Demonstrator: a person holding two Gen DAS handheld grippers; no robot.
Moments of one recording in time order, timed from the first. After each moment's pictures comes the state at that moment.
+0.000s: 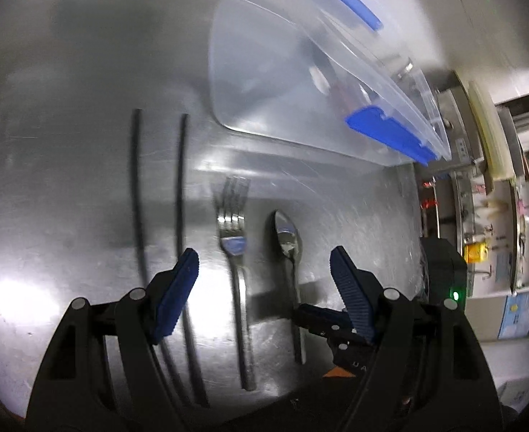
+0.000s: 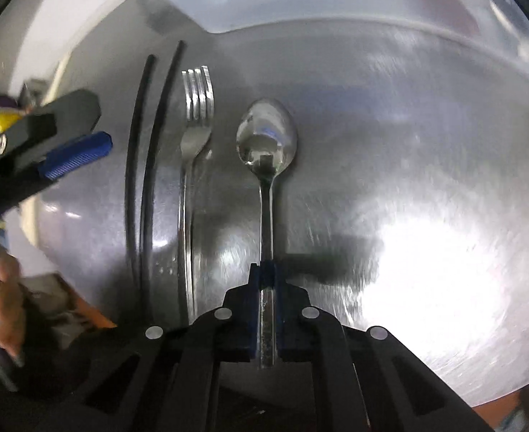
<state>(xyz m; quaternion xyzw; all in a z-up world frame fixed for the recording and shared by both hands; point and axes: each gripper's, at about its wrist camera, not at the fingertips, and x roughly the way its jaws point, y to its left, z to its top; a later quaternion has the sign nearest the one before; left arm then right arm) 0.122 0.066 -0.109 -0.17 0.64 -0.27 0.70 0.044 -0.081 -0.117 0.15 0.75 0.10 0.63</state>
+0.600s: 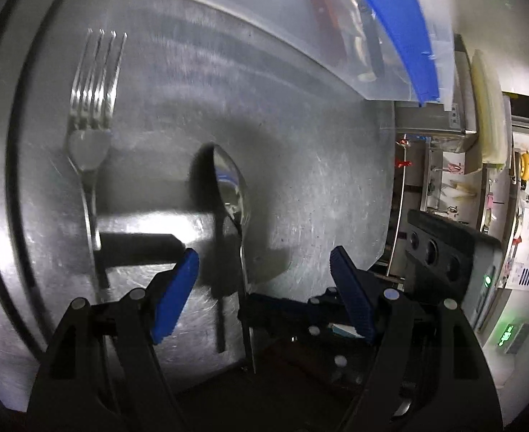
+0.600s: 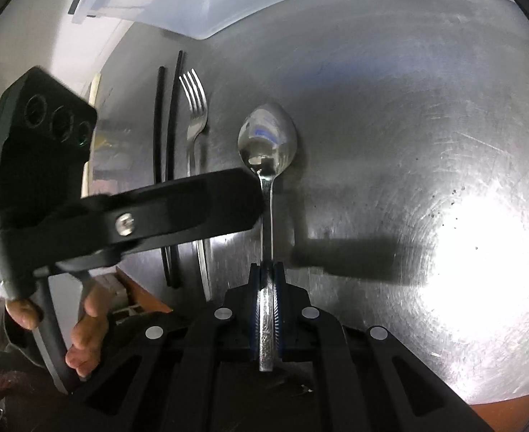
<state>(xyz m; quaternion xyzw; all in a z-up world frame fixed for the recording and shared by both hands) 0.090 -0.021 -0.164 -0.23 0.72 -0.30 0.58 0.022 -0.161 -0.117 0.26 0.75 0.17 0.59</state>
